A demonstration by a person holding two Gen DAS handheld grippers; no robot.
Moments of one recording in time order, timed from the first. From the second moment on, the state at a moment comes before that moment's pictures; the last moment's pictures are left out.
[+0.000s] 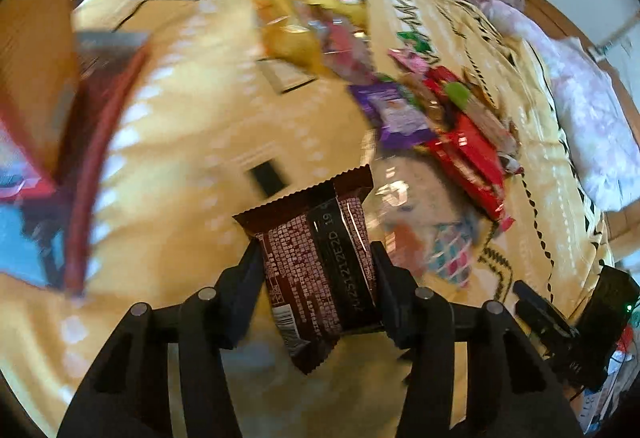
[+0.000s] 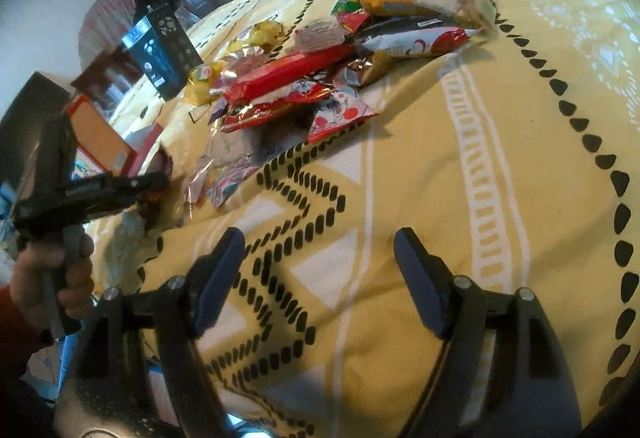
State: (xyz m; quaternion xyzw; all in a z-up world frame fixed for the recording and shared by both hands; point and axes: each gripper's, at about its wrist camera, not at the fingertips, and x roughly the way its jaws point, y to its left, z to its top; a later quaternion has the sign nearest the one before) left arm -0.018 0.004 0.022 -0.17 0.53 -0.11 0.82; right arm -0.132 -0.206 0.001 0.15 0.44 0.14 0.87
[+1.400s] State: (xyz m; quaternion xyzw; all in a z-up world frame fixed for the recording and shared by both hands) left arm -0.057 -0.015 0.032 -0.01 0.48 -0.10 0.87; right arm -0.100 -0.204 0.041 0.13 0.40 0.13 0.90
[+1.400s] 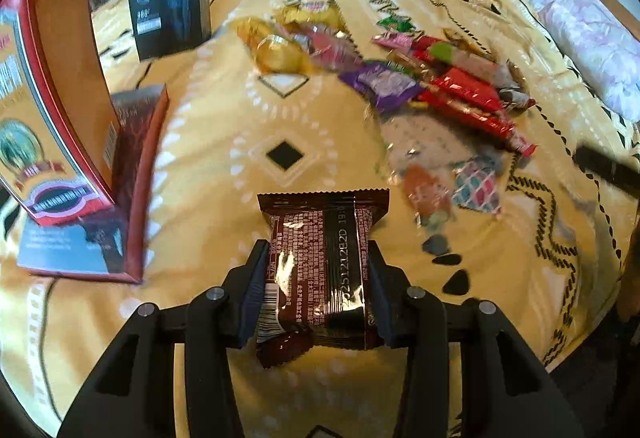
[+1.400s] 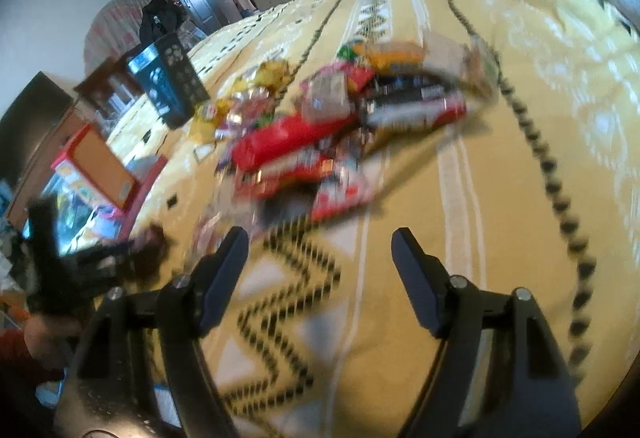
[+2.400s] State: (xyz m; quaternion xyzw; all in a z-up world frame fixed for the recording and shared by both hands) left arm -0.056 -0.015 0.025 -0.01 0.48 -0.11 0.87; right arm 0.055 -0.156 0.037 -0.02 0.49 0.10 0.87
